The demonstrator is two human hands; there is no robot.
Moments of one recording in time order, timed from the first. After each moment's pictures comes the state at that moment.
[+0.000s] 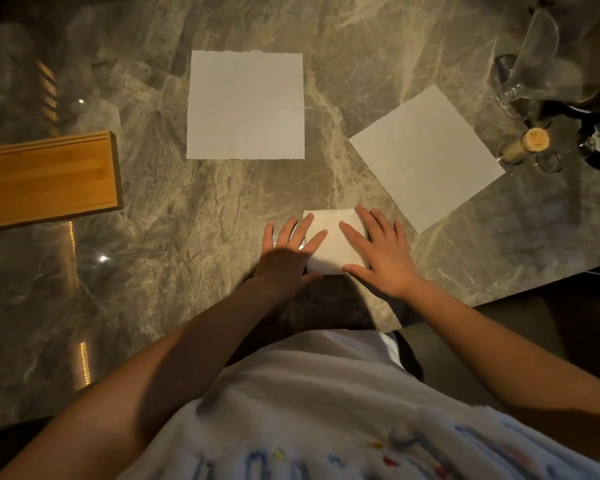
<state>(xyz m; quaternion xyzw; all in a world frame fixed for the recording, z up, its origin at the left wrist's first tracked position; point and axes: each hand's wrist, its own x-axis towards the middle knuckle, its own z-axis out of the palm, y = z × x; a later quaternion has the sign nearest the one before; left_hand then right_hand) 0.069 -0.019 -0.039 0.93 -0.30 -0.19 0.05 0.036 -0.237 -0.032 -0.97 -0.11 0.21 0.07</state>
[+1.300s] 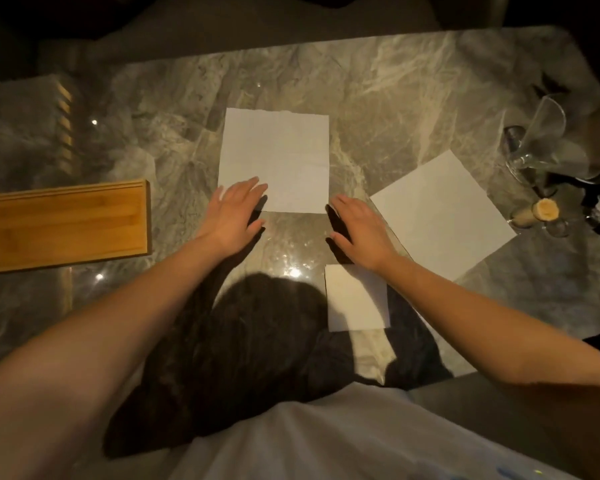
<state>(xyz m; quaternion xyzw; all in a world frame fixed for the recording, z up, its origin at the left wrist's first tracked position) 0.227 0.084 0.001 0.97 -0.20 -0.13 0.11 0.176 -0.180 -0.008 -0.97 -0.09 0.14 0.20</state>
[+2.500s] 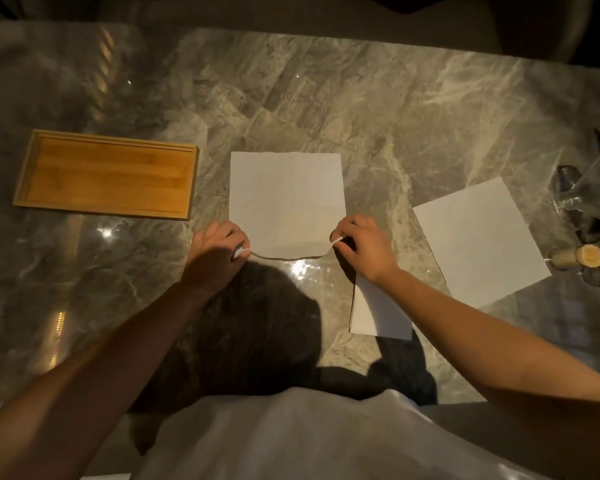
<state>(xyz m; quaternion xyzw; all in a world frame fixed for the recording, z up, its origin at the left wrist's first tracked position) 0.129 0.163 -0.033 0.98 -0.10 -0.02 0.17 0.172 -0.126 -0.021 -0.95 -0.13 0.15 0.25</state>
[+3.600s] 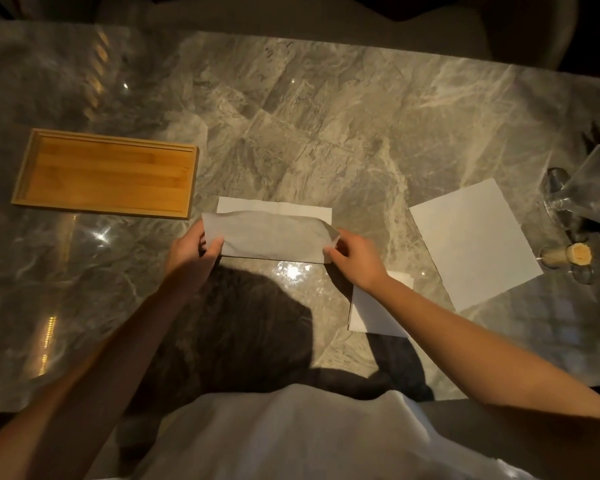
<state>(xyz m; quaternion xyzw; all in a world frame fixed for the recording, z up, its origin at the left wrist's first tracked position) 0.116 0.188 -0.031 0.88 0.18 -0.10 0.42 0.152 -0.106 -0.014 -0.92 -0.03 0.20 0.34</state>
